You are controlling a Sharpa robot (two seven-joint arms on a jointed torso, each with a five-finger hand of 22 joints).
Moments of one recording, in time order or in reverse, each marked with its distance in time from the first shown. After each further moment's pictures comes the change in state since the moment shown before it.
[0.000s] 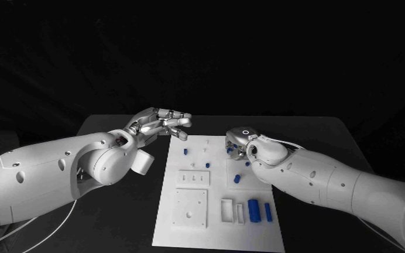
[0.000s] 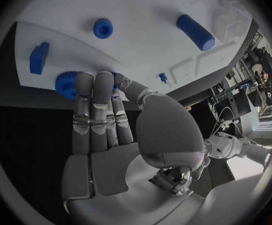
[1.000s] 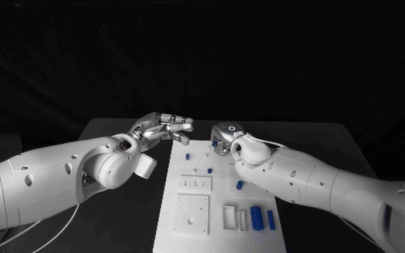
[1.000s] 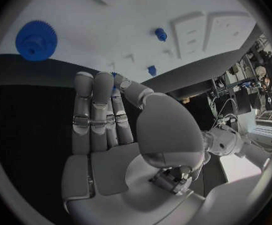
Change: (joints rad) left arm 0.001 0.026 0.000 -0.028 -0.006 -0.014 -0.002; left_hand 0.012 -0.012 -0.007 -0.015 -0.011 0.000 0.000 0.000 0.000 0.000 0.000 0.000 0.000 -0.007 0.000 -0.008 0.001 0.000 -0.006 0.002 0.008 -0.002; right arm 0.037 0.125 0.001 -0.064 -0.012 -0.099 -0.049; right_hand -0.003 -0.003 0.035 0.002 -0.003 0.002 -0.002 -0.001 -0.002 -0.002 0.002 -0.003 0.001 0.000 0.000 0.000 0.010 -0.013 0.019 -0.002 -0.024 0.082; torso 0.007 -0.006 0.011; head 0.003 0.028
